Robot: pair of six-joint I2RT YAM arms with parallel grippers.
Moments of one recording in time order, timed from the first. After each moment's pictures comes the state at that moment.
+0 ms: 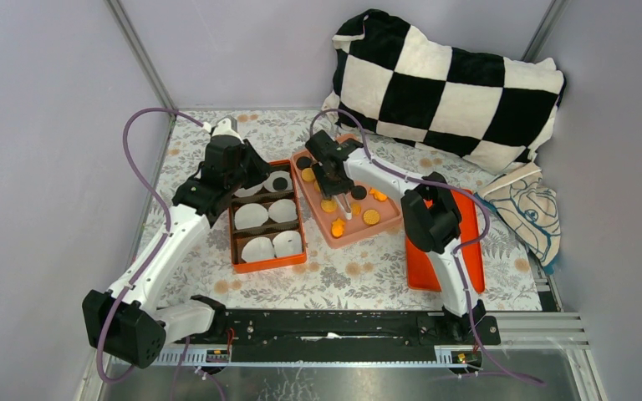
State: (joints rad) left arm -0.33 1.17 1.07 -0.42 -0.07 -0.65; right arm 0.72 2.21 1.87 -0.88 0.19 0.29
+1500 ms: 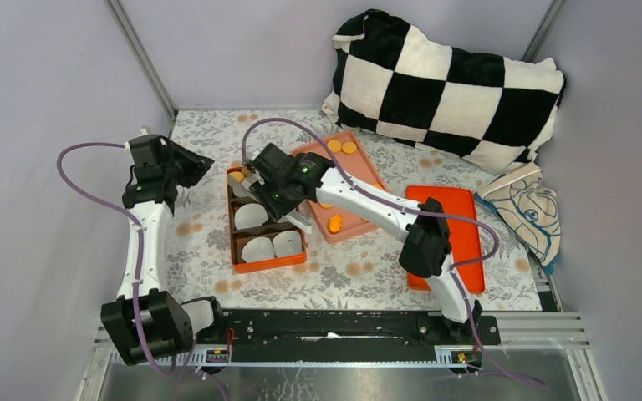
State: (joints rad) left arm 0.26 1.17 1.05 -0.45 0.30 -0.81; right arm 1.03 2.13 2.12 -0.97 0.02 0.25
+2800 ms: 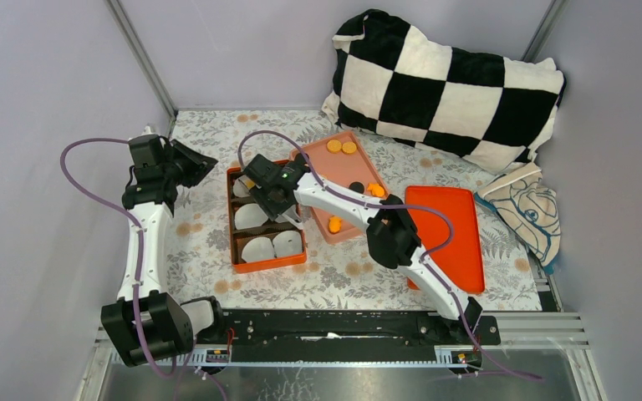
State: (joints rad) left arm 0.26 1.17 1.05 -0.45 0.37 -0.76; right arm 1.00 2.45 2.31 -0.92 0.17 0.19
